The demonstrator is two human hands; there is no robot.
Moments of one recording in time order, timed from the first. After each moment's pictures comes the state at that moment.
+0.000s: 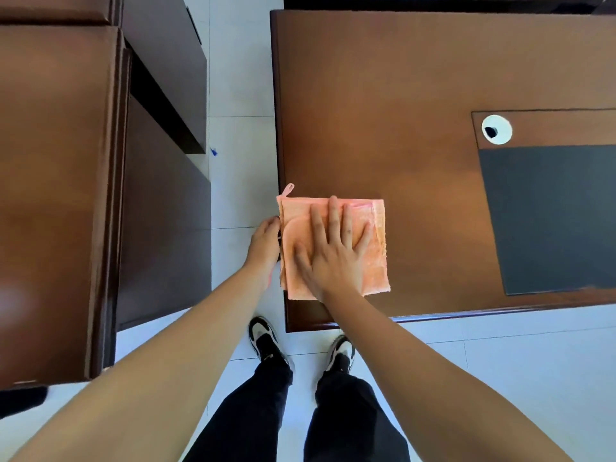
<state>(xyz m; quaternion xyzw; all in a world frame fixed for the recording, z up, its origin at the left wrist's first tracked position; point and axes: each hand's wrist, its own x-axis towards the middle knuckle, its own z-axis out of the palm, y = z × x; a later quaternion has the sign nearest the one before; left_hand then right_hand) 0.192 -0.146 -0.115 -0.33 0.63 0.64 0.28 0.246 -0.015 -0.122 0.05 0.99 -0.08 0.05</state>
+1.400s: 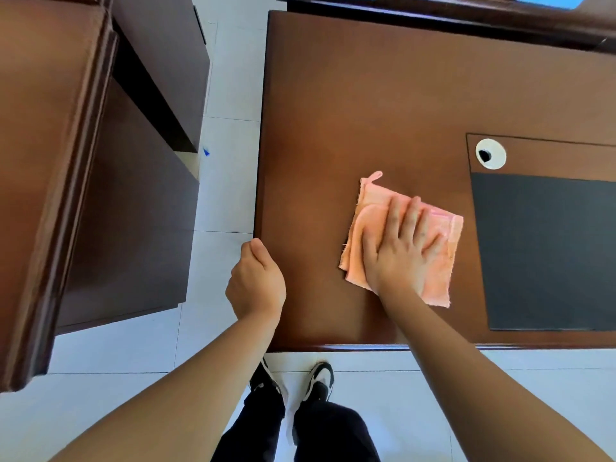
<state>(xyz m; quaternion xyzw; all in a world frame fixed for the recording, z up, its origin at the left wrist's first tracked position) 0.242 -0.090 -0.136 -0.32 0.89 0.32 0.06 0.221 0.127 -0.117 0.18 0.98 -0.05 0.06</state>
